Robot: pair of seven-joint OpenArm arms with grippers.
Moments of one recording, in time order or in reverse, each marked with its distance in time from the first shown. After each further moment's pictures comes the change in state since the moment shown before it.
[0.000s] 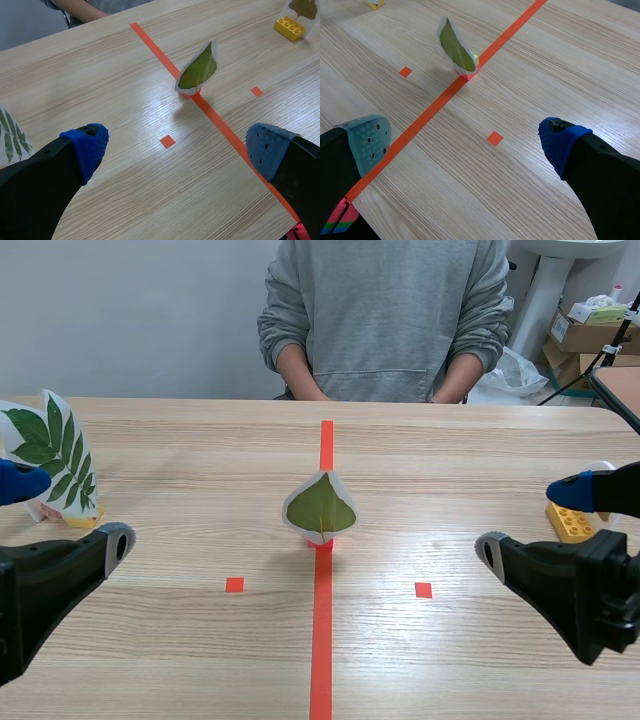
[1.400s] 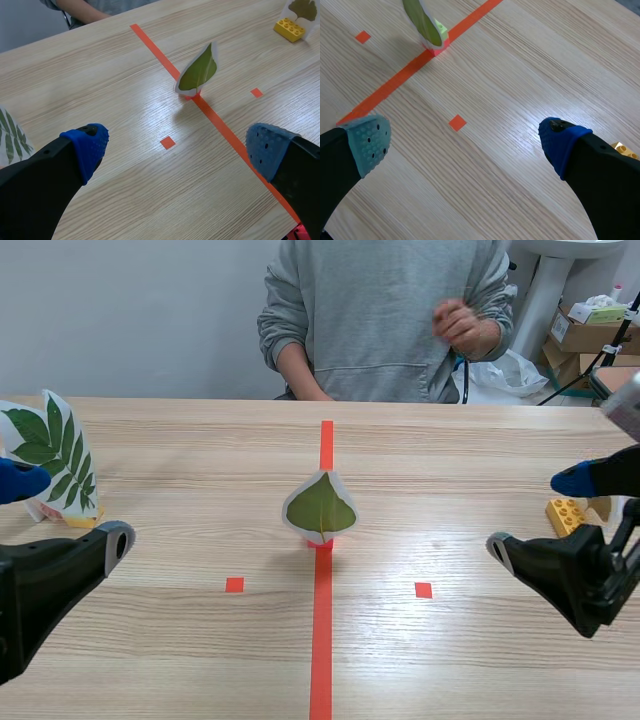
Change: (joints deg) left arm 0.0 0.0 0.0 0.0 0.0 0.0 -0.3; right arm 9.6 5.2 -5.2 -8.1 -8.5 0.0 -0.1
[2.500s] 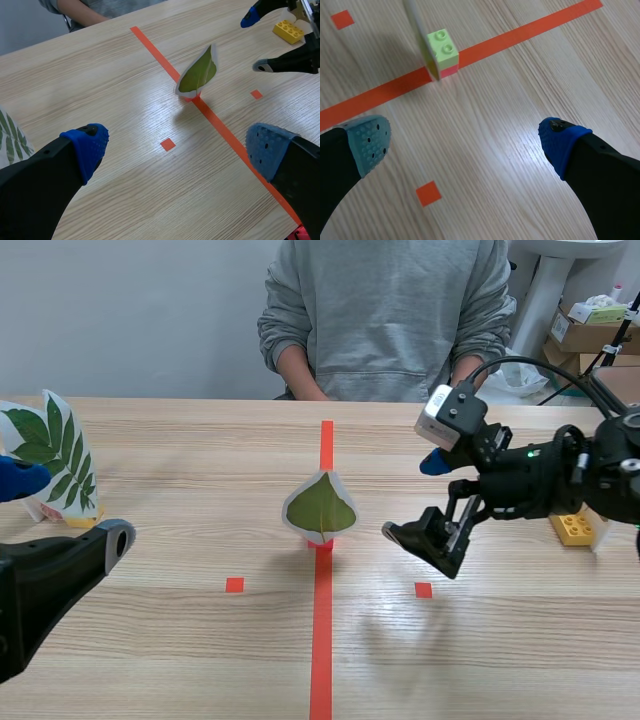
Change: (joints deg) left arm 0.0 0.0 0.0 0.0 0.2 0.0 -0.5; right arm 37.1 -1.9 -36.6 -34.1 -19.7 -1.5 16.2
